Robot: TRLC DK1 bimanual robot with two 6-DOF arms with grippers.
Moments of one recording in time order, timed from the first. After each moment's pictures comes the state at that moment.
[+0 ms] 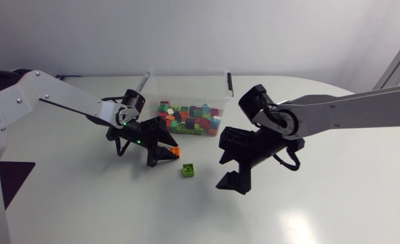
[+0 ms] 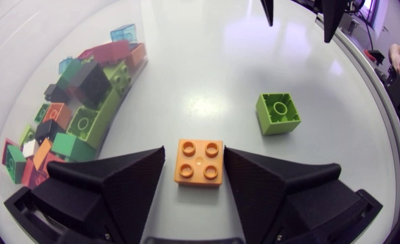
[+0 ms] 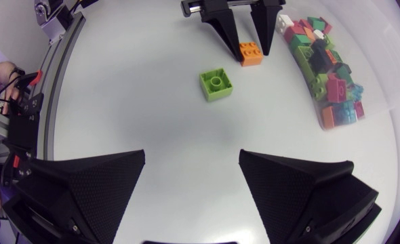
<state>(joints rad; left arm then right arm) -0.25 2.19 1.27 -0.29 0.72 1.14 0.49 1.75 0.99 -0.49 -0.43 -0.77</state>
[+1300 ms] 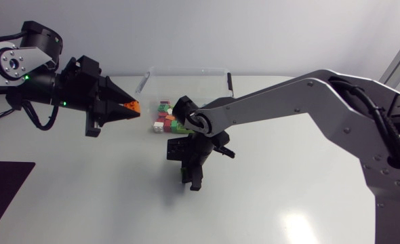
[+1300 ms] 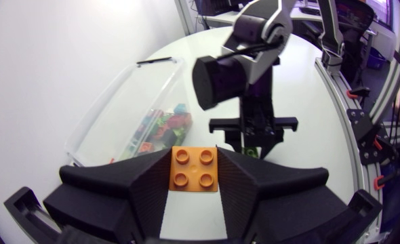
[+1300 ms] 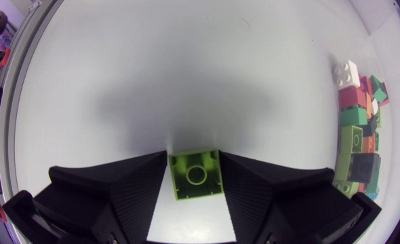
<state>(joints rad) -0.05 1.54 1.17 -0.59 0.82 1.13 0.73 2.18 1.46 -0.60 -0.25 -0.88</state>
